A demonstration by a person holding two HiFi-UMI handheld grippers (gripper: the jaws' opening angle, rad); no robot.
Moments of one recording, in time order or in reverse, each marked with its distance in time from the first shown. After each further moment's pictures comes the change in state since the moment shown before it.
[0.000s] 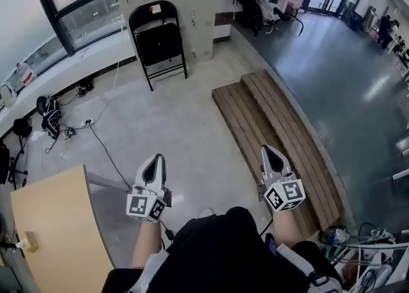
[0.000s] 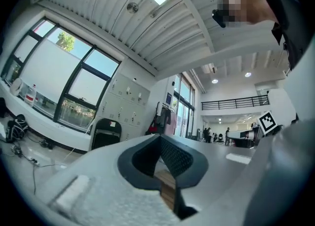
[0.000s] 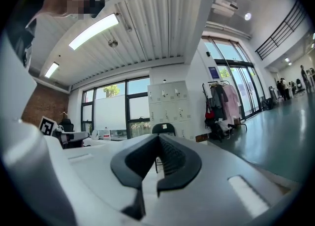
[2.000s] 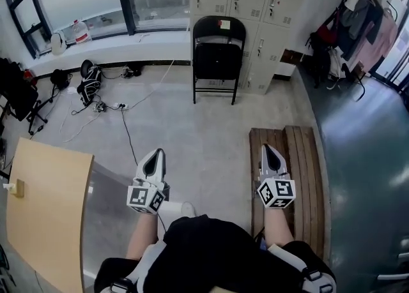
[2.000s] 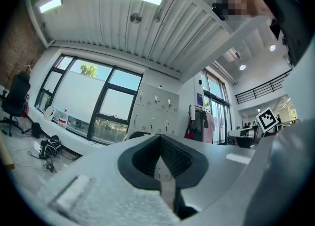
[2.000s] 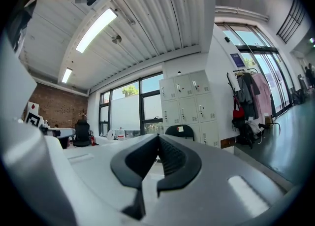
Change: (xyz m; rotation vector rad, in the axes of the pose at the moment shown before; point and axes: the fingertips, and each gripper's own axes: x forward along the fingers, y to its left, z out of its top) left arm 0.105 0.126 0.009 0.119 -0.092 0.414; right arm 0.299 -0.038 -0.004 -0.006 0.011 0.270
